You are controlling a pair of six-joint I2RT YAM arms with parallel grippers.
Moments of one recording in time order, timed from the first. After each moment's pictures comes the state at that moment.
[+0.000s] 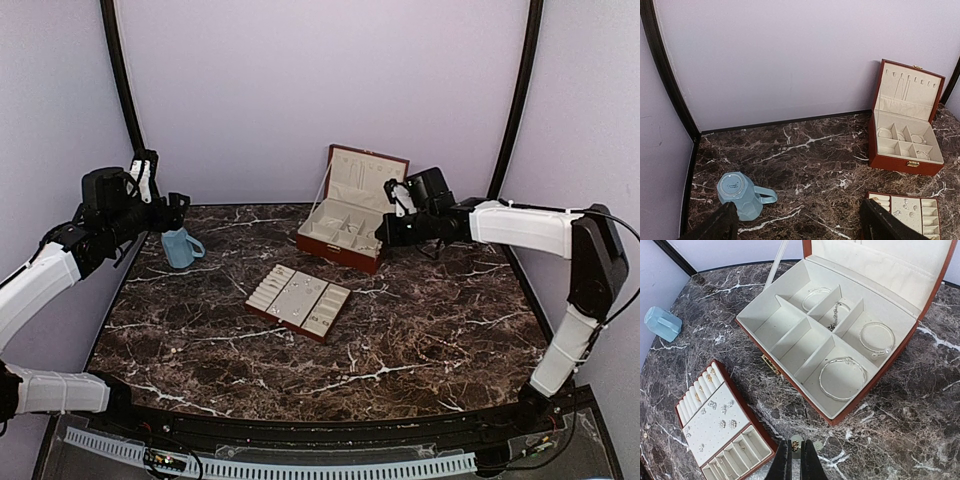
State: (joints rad) left arm -0.25 1.05 0.92 -0.18 -0.08 -0.04; right arm 0.58 1.71 1.26 -0.24 -0.09 0.33
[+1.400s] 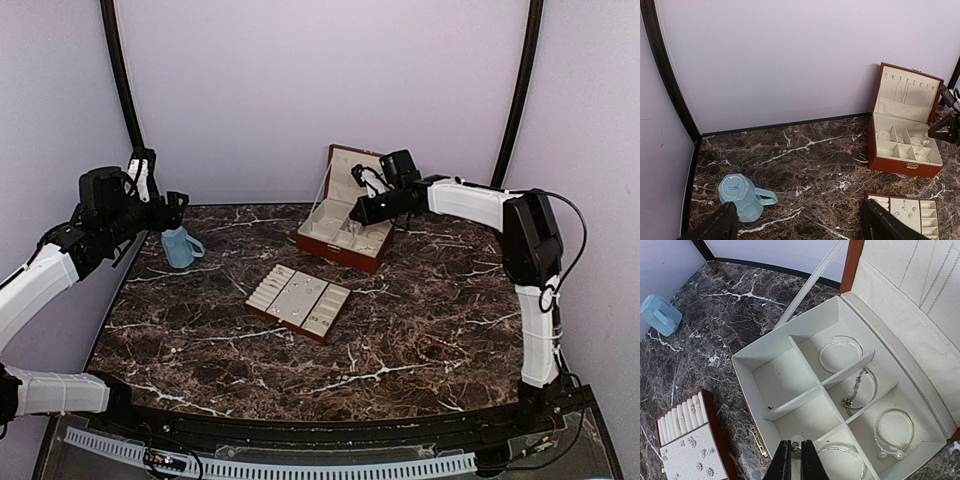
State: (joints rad) left arm -0.25 1.03 0.92 -0.18 -0.08 -0.04; right arm 0.51 2.16 1.82 -0.36 -0.28 0.07
